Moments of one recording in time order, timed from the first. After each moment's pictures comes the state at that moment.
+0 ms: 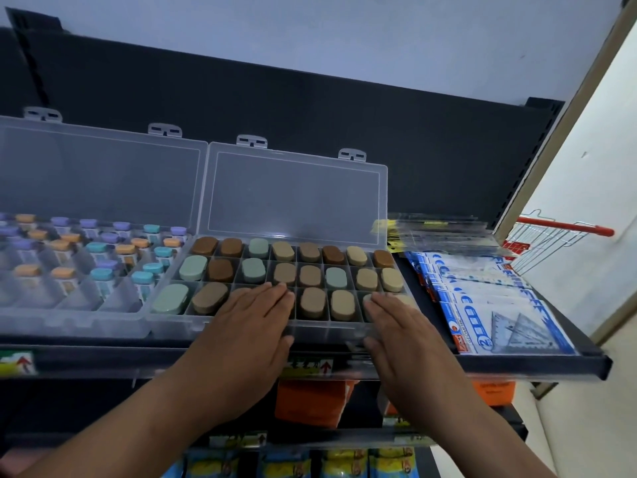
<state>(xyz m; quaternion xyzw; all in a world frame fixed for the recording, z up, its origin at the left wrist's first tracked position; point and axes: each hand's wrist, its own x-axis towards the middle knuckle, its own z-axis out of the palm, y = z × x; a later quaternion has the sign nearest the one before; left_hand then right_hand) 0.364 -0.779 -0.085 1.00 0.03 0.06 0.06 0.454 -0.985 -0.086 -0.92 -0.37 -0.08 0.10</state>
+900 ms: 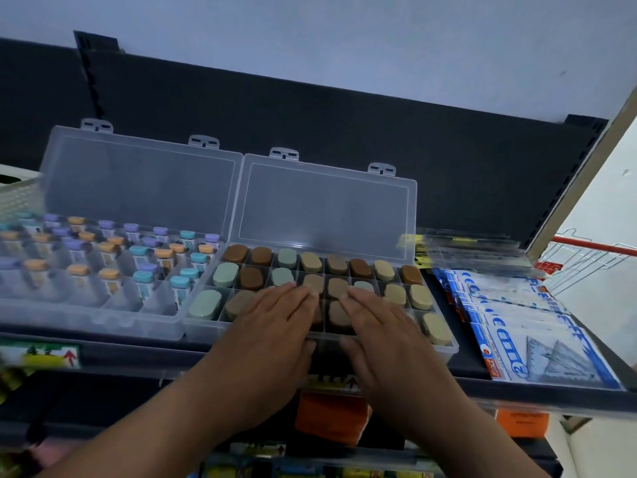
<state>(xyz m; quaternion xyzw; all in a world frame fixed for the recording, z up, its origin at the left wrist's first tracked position) 0.356 -0.773 -0.075 0.99 0.02 0.14 0.04 0.440 -0.935 -0.064 -0.88 -0.46 -0.09 0.09</state>
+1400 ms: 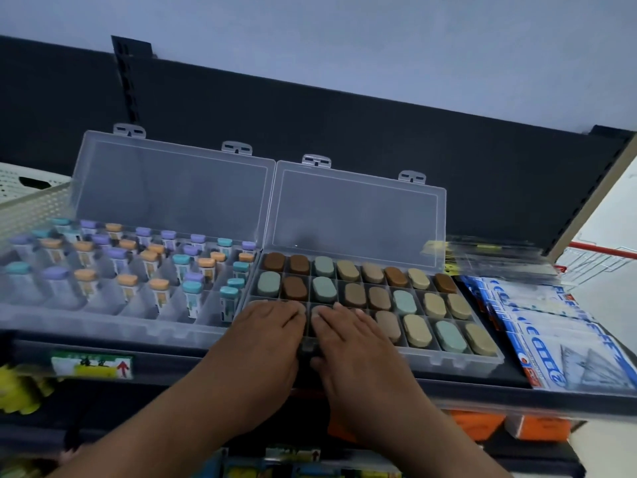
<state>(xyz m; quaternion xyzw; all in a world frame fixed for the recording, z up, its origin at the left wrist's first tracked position) 0.329 -0.705 -0.083 0.99 0.01 0.16 0.03 0.404 -0.853 -0.082 -0.90 -0.44 -0.06 0.01</state>
